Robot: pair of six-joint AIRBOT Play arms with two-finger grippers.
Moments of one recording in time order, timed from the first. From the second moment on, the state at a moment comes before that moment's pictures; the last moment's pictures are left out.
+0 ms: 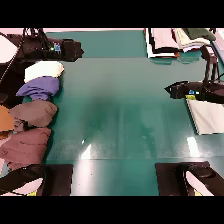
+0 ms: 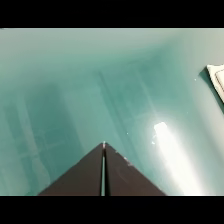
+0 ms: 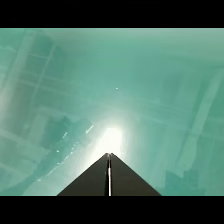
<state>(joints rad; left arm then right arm) -0.38 -1.16 1.53 1.25 -0.91 -1.64 0.07 -0.79 0.94 -1.10 0.99 1.39</state>
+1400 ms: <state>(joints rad) -0.08 -1.43 1.53 1.71 -0.81 -1.73 0.07 -0.79 0.94 -1.10 0.97 1.39</state>
